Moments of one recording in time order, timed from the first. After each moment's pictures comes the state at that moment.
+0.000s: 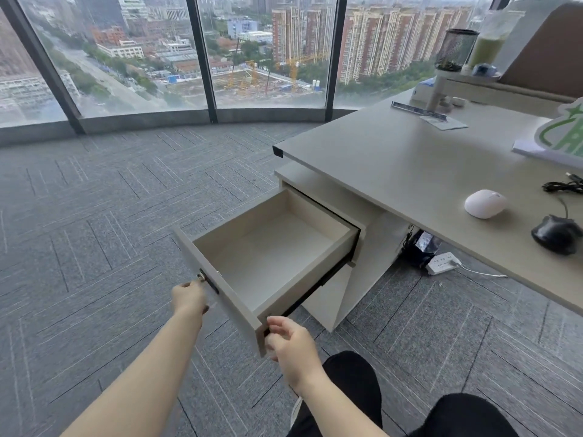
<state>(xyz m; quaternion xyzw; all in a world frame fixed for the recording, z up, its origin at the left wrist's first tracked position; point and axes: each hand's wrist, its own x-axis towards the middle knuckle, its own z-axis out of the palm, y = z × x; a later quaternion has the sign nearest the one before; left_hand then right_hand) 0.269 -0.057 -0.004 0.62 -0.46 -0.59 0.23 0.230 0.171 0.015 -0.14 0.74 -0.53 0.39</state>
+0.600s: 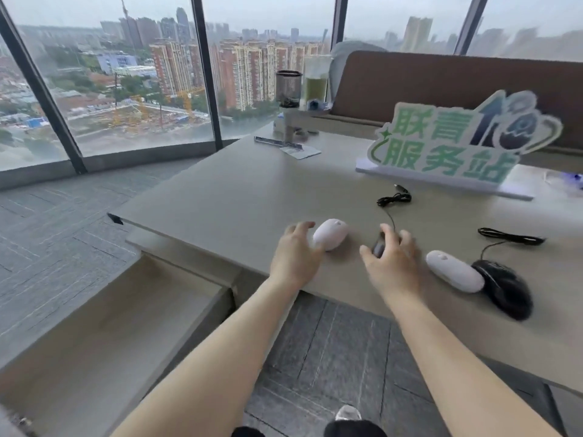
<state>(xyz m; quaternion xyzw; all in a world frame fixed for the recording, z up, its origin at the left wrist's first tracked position) -0.055 0.238 0.144 0.08 -0.89 -0.42 0.13 -0.079 0.407 0.135 0.05 0.94 -0.31 -0.12</state>
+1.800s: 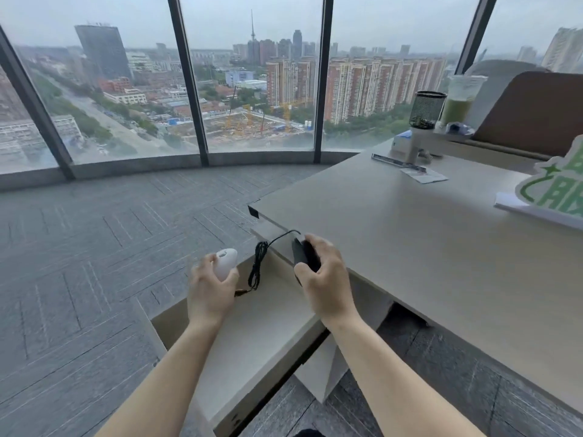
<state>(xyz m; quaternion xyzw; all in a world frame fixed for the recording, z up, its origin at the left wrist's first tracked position) 0.121 -0.027 0.113 0.42 -0.78 -0.35 0.29 0.035 0.145 0.162 -0.27 0.78 -0.56 0.06</state>
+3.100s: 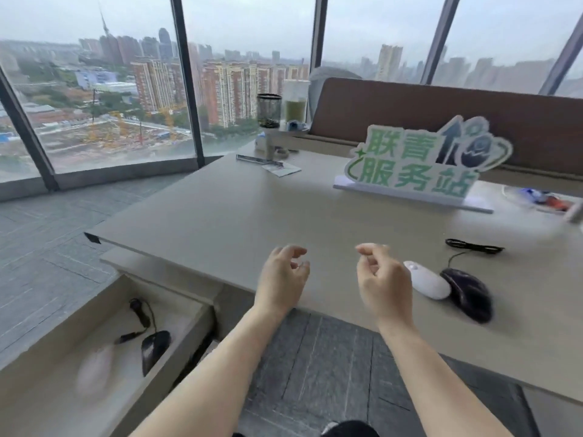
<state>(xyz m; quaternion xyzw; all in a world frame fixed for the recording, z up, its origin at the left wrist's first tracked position) -0.032 0.245 0.146 0.03 -0.87 -0.47 0.17 -0.035 0.417 0.165 -0.06 0.86 -0.43 -0.26</state>
